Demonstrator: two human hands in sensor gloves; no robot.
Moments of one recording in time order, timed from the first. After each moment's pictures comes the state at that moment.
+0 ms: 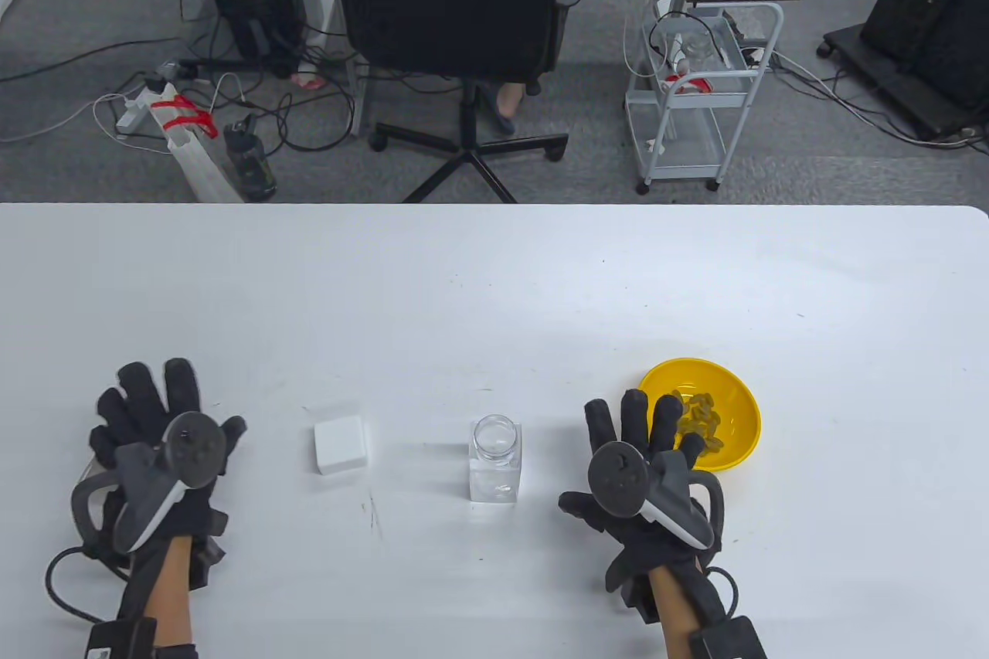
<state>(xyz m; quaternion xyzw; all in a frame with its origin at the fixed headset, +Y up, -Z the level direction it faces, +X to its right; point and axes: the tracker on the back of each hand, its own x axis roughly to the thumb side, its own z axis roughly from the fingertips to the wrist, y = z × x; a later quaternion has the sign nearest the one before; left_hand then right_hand) -0.364 -0.678 -0.254 0.02 0.20 0.02 0.98 0.132 -0.706 -0.266 0.09 0.06 0.99 0.10</state>
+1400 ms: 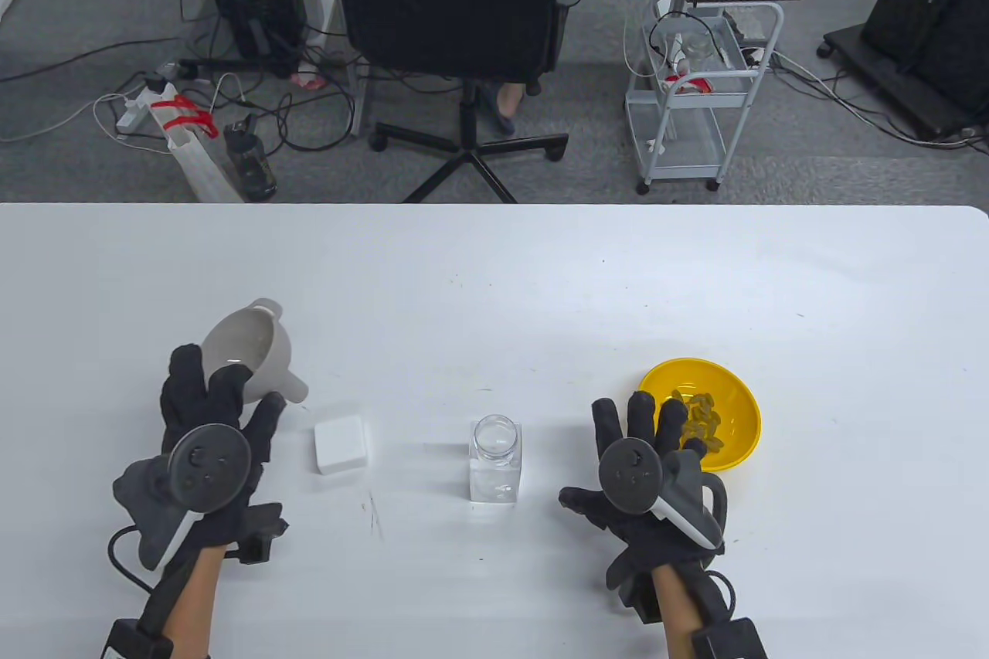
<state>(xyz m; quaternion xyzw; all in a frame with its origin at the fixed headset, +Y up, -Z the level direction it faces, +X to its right) -0.266 -0.618 -0.239 0.20 0.02 0.15 0.97 0.141 -0.709 -0.268 0.08 0.07 0.98 0.14</state>
